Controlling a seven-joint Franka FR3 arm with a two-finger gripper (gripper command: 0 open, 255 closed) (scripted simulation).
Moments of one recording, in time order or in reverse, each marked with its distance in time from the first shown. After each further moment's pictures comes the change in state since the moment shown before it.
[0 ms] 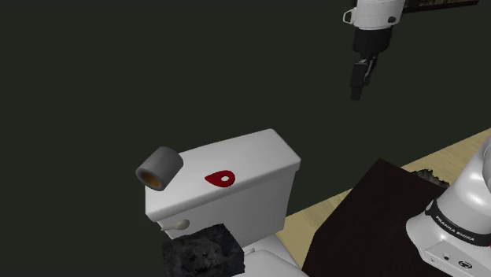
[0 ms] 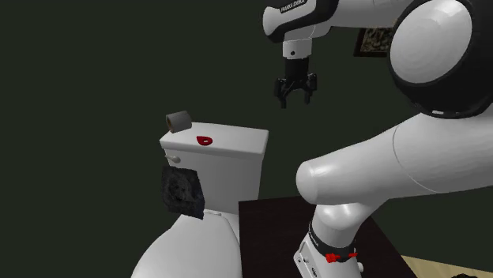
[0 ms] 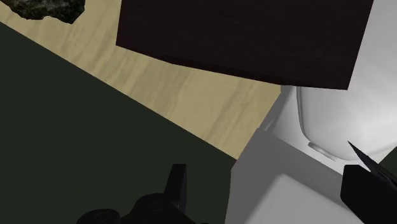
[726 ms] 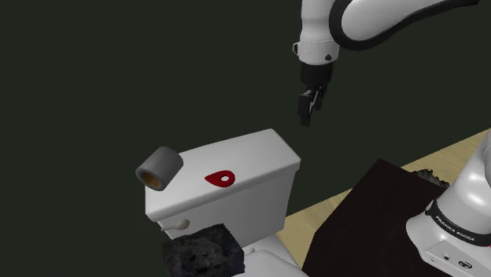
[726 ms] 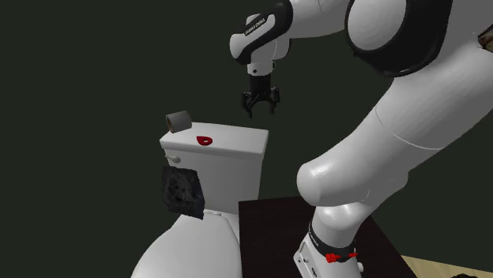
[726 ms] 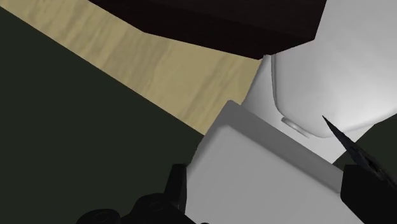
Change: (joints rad) arm 0.065 0.291 0.147 0.070 0.067 0.242 0.151
